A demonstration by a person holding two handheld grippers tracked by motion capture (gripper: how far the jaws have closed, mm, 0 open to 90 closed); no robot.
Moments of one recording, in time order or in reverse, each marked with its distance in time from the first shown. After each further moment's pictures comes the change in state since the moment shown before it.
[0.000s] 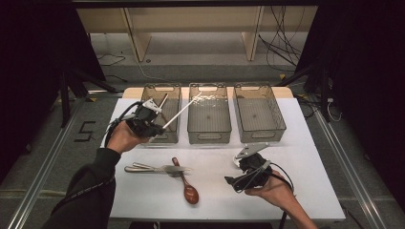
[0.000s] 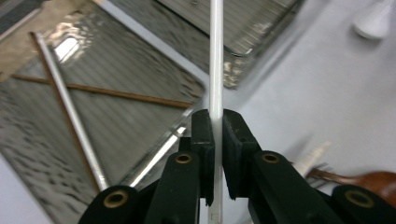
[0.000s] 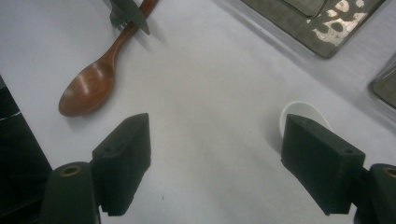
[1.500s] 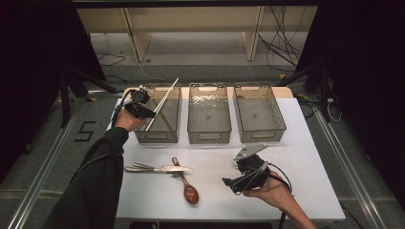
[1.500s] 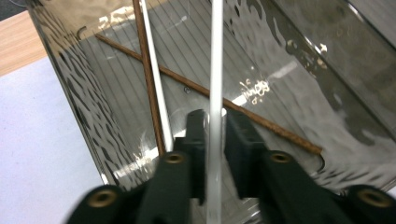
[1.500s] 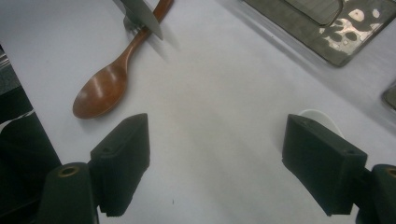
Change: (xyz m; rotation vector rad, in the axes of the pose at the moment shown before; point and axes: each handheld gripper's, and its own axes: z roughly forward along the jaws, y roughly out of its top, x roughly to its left) left arm 0.083 0.004 0.057 0.030 0.151 -0.278; right arm 0.005 0.002 0.000 -0.015 0.027 -0.020
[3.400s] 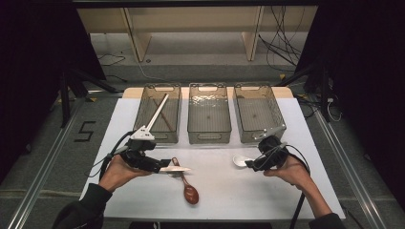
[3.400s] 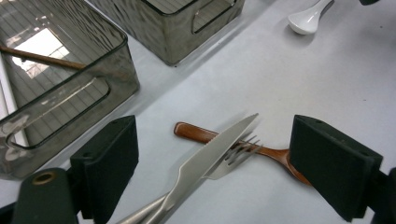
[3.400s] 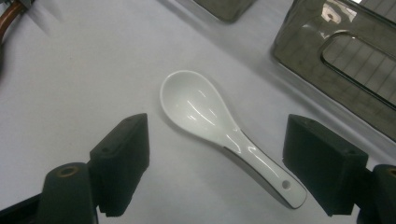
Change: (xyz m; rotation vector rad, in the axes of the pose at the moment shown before) left arm -0.105 -0.110 -0.084 -0.141 -0.254 0.200; right arm -0.088 -0.010 -0.001 0.107 -0.079 0.092
